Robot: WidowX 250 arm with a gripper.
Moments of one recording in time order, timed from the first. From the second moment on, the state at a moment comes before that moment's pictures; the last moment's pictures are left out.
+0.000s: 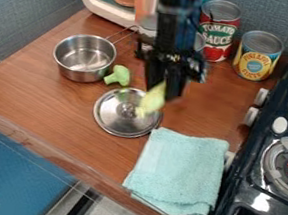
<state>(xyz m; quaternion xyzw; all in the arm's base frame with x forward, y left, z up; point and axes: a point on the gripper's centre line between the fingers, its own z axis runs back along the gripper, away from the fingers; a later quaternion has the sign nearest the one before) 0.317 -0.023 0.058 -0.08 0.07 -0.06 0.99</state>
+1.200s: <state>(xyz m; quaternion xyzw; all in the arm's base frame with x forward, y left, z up) 0.362 -0.049 0.012 -0.04 0.06 -0.09 0.99</state>
